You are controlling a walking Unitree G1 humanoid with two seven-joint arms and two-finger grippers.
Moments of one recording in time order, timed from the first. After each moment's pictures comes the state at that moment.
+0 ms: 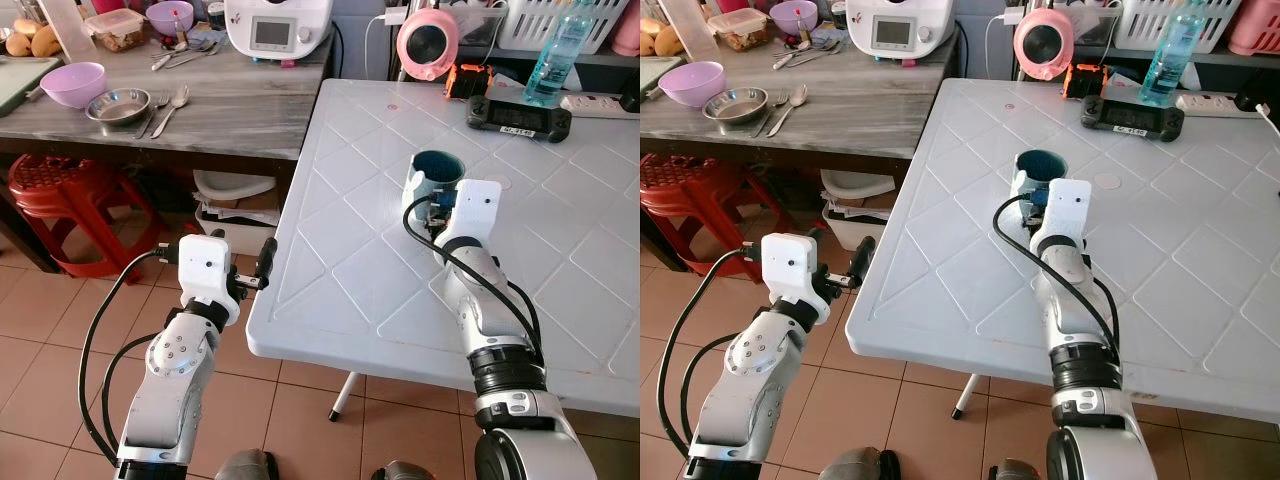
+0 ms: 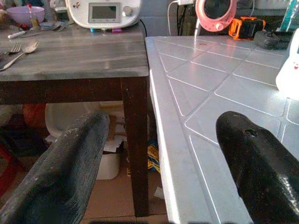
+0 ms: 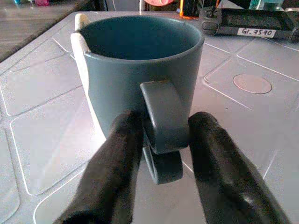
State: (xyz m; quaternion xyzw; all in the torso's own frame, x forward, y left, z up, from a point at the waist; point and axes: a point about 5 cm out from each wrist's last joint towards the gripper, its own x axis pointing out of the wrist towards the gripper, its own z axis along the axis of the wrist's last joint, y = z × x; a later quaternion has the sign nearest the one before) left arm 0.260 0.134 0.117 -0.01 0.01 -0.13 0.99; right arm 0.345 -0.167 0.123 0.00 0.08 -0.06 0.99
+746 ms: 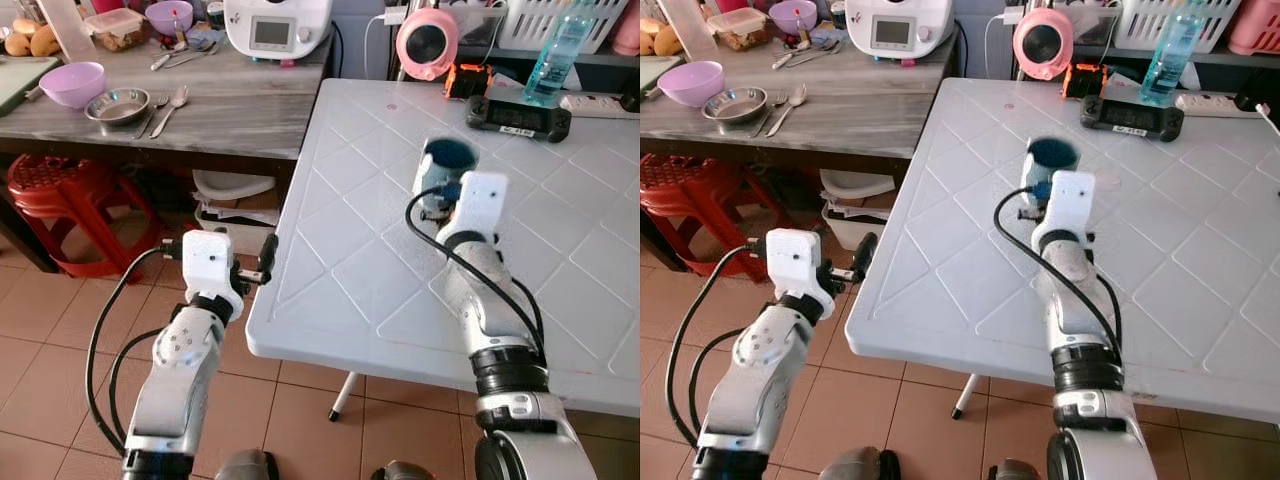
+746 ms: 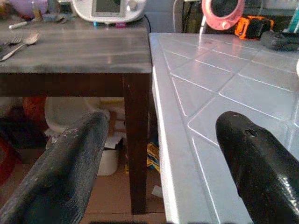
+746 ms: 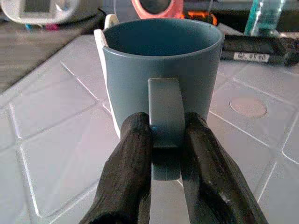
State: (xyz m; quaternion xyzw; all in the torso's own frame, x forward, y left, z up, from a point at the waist) left arm 0.271 0.131 0.114 -0.03 0.02 -0.11 0.99; right arm 0.341 -0.166 0.137 0.00 0.03 -0.05 1.00
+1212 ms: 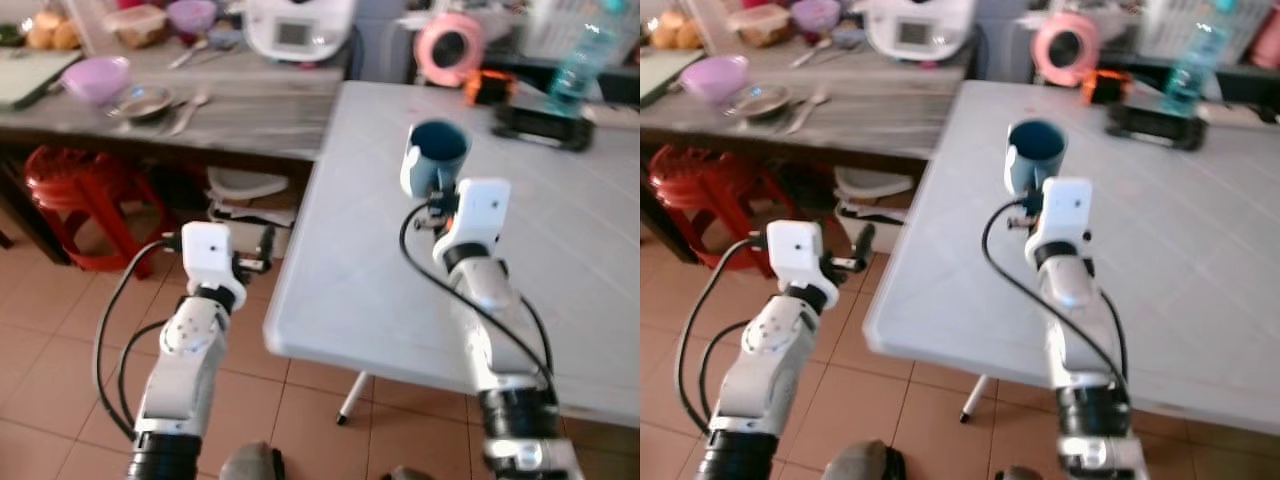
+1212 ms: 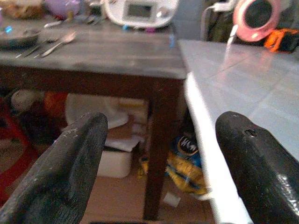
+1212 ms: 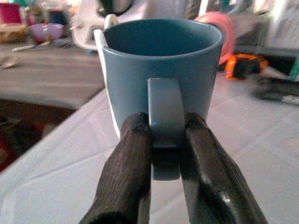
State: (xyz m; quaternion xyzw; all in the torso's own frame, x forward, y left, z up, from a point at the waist) left arm 0.282 0.132 0.112 -0.03 0.01 -0.08 1.00; right arm 0.312 -0.149 0.146 -0.01 -0.02 0.01 1.00
